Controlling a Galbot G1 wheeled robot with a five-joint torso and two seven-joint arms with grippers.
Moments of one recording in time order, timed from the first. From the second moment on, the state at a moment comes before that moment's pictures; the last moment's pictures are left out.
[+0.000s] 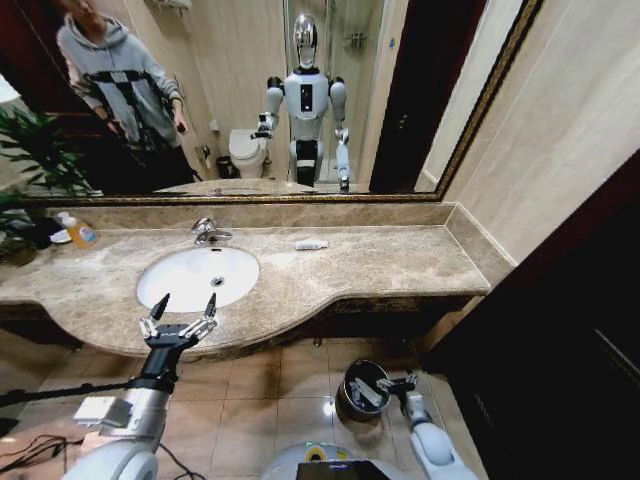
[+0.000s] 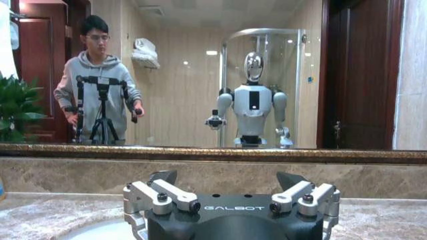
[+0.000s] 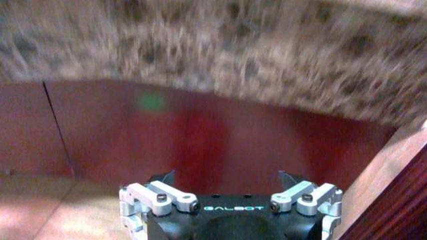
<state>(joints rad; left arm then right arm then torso) 1.84 -1.36 -0.82 -2.47 -0.37 0.04 0.05 -1.56 1.33 0.54 1.59 0.07 0.06 0.03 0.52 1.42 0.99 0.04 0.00</state>
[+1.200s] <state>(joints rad) 1.84 -1.36 -0.82 -2.47 -0.37 0.04 0.05 -1.37 0.98 0.53 2.10 0.39 -0.15 -0.10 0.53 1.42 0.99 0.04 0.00</state>
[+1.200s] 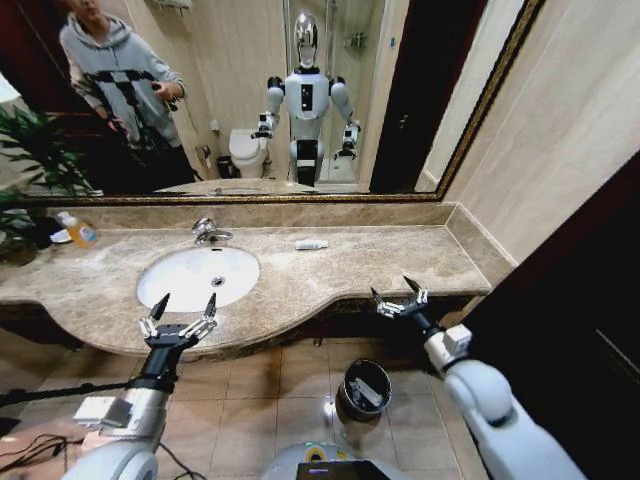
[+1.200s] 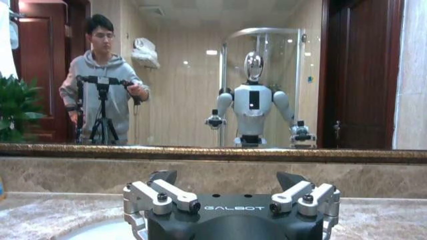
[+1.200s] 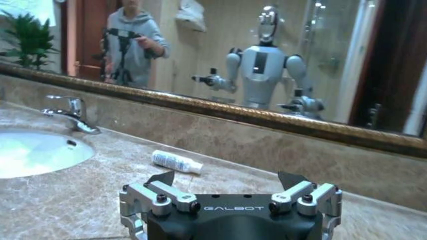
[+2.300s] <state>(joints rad) 1.84 -1.36 -0.82 -2.47 -0.37 0.04 0.05 -0.43 1.19 -0.15 1.40 0.38 -0.28 -0.24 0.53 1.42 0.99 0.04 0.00</state>
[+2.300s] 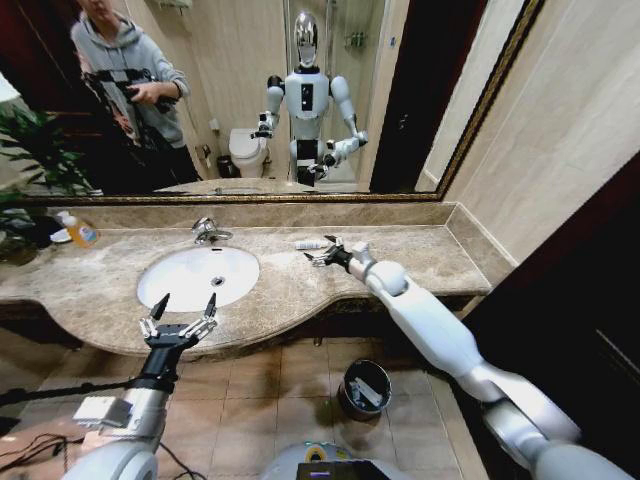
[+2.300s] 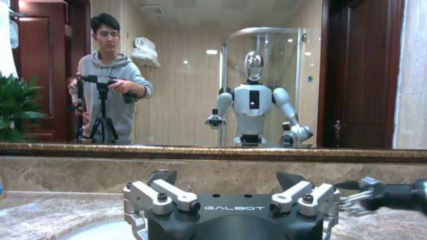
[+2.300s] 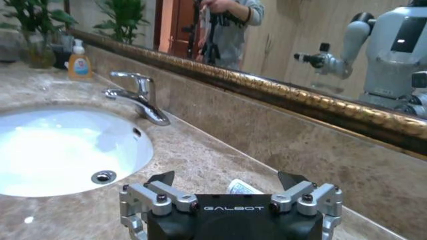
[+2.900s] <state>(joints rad) 1.84 -1.36 -0.82 -2.47 -0.37 0.04 0.05 -0.29 1.42 -0.19 1.06 0.30 -0.19 -0.15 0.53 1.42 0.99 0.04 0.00</state>
